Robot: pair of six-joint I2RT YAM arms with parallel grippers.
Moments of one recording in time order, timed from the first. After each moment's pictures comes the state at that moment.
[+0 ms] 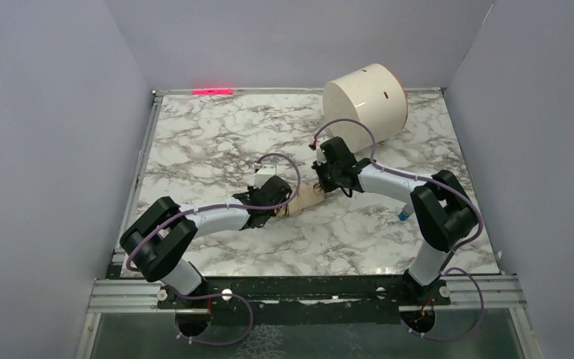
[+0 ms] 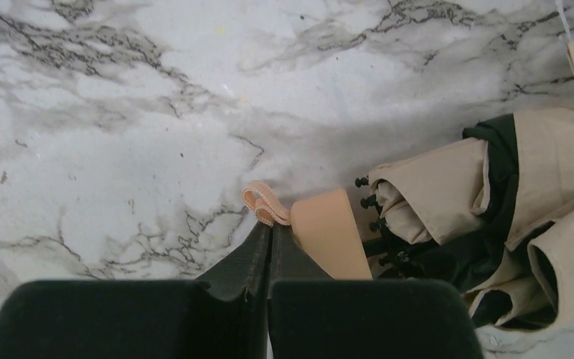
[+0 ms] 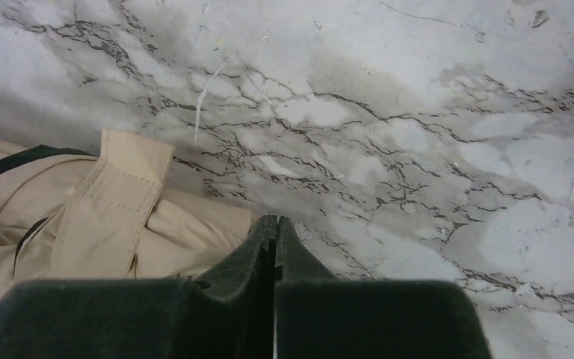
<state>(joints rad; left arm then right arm) -0.83 1.52 0.70 -0.17 -0.49 -0.63 0.63 1.75 1.05 -0.19 0.03 0.08</state>
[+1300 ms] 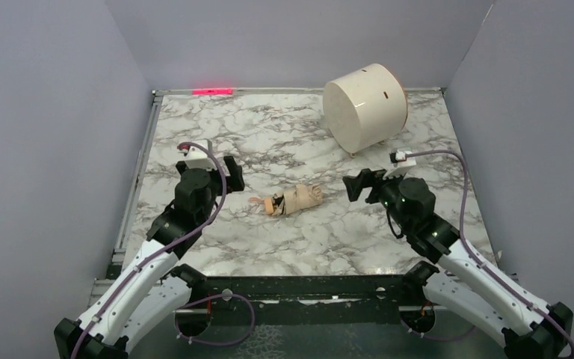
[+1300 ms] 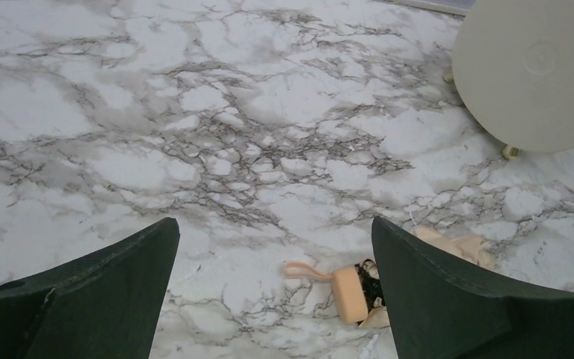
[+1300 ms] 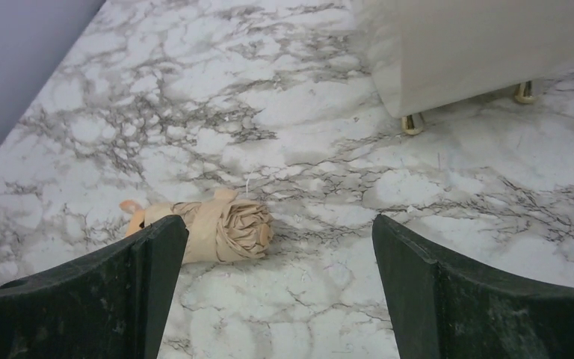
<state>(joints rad) -0.51 0.75 0.67 -0.20 -0.37 -0.33 0.63 0.76 0.58 -0.05 0.24 0.31</state>
